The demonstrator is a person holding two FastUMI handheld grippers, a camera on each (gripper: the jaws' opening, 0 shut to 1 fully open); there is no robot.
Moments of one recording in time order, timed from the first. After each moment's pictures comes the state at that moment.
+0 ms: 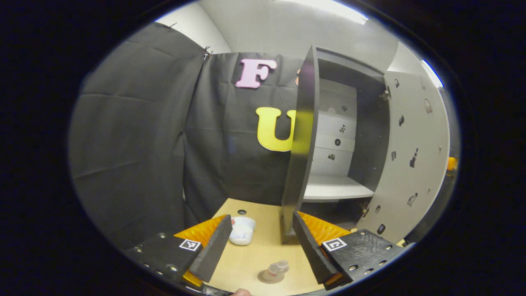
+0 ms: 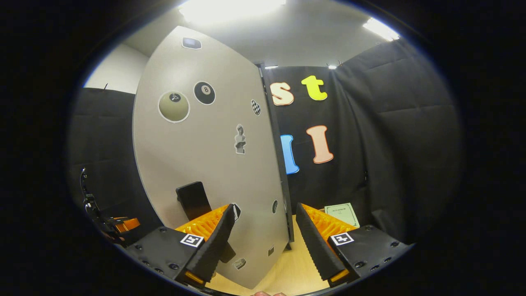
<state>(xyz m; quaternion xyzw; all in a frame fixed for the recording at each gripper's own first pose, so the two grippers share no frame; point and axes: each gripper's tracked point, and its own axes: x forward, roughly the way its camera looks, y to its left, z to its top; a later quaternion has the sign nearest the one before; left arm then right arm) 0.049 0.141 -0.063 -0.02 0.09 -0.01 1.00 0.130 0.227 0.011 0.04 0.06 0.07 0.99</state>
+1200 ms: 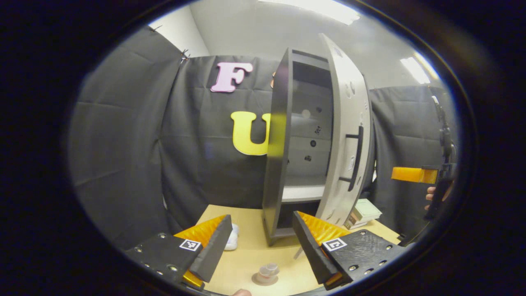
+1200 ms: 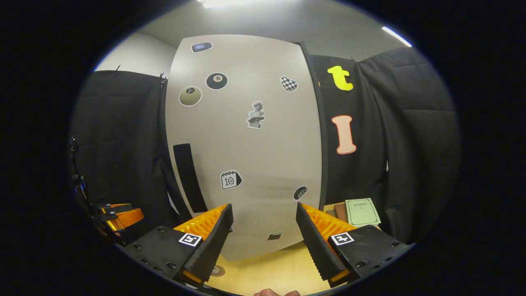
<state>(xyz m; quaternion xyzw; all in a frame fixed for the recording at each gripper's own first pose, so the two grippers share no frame) 0.050 0.086 -0.044 -0.01 0.07 -0.10 0.99 0.158 0.302 -0.028 0.00 0.10 0.10 0.99</state>
